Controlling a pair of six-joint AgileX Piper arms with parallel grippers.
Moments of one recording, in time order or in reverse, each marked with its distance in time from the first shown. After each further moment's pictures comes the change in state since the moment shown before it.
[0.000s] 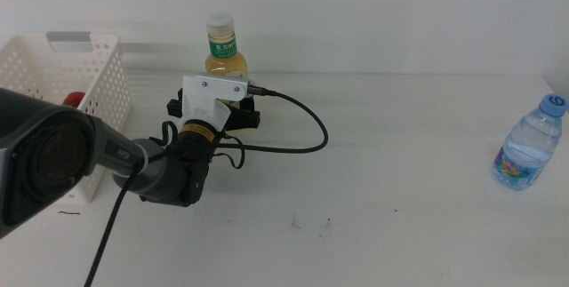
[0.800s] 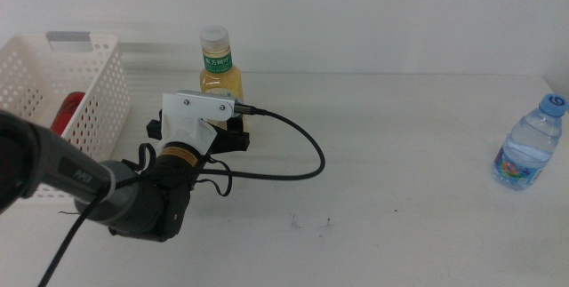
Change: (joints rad) left arm -0.048 -0.194 0.289 -0.057 -0.043 0.000; right arm 0.000 0.000 0.000 0.000 0.000 0.000
